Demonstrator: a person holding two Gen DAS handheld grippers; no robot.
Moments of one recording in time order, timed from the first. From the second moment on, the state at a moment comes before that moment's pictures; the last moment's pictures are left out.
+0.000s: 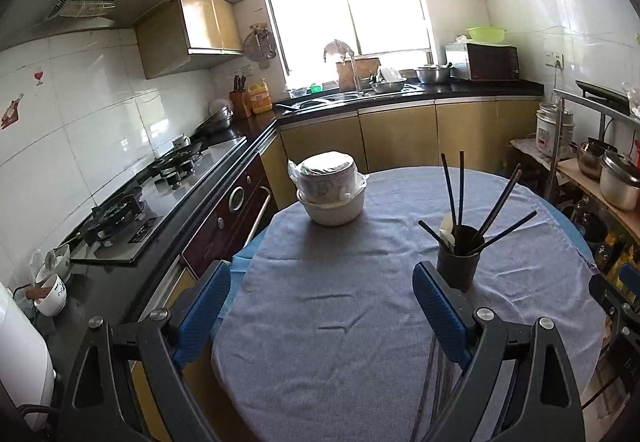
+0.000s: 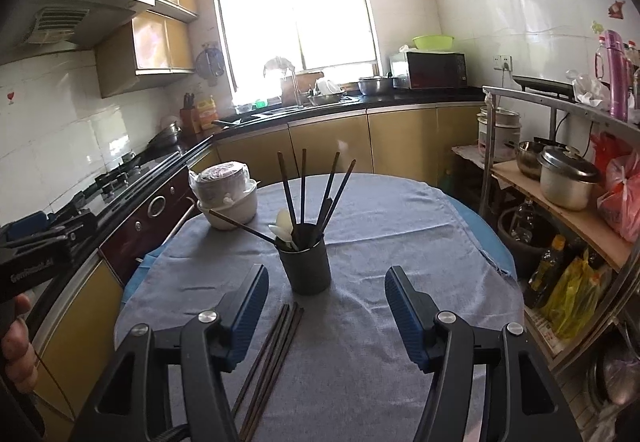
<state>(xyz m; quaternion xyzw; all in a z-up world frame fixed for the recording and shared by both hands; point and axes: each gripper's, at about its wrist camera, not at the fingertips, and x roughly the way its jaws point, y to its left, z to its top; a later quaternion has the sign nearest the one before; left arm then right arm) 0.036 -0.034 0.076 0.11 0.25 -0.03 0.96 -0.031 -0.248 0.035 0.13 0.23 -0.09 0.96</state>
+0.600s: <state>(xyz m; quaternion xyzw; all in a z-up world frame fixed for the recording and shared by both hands) 0.040 -0.020 0.059 0.08 0.27 -0.05 0.96 -0.014 -0.227 0.025 0.13 0.27 -0.08 0.95</state>
